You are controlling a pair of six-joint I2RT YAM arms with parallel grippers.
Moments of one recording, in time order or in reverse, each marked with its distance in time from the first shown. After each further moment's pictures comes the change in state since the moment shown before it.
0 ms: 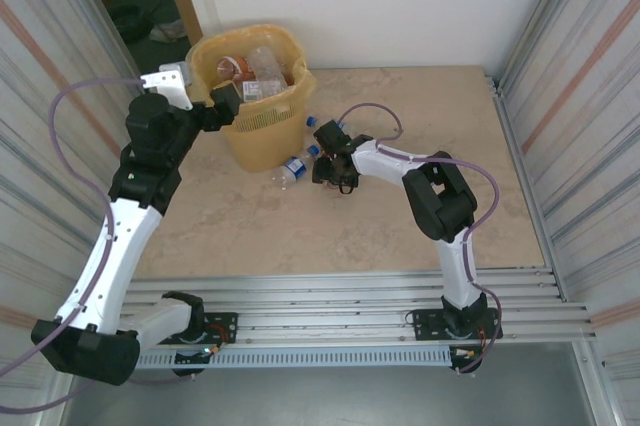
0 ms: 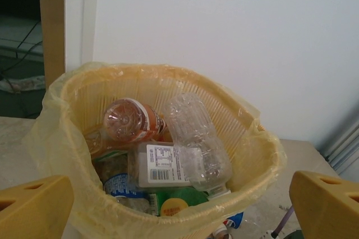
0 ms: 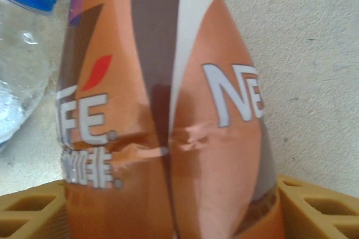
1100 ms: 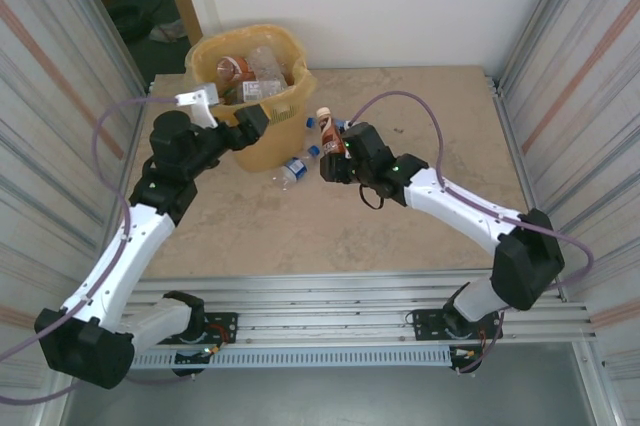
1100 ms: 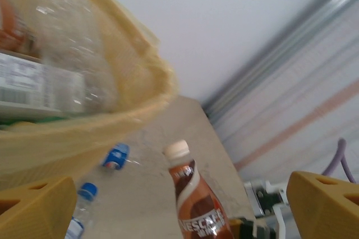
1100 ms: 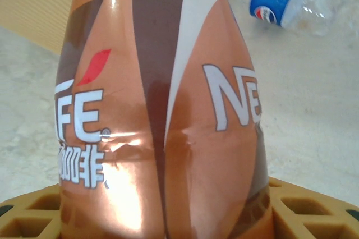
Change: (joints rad) left arm -0.101 -0.004 -0.172 0.165 0.317 -0.325; right arm 0.091 -0.637 -0.356 0.185 0.033 -0.163
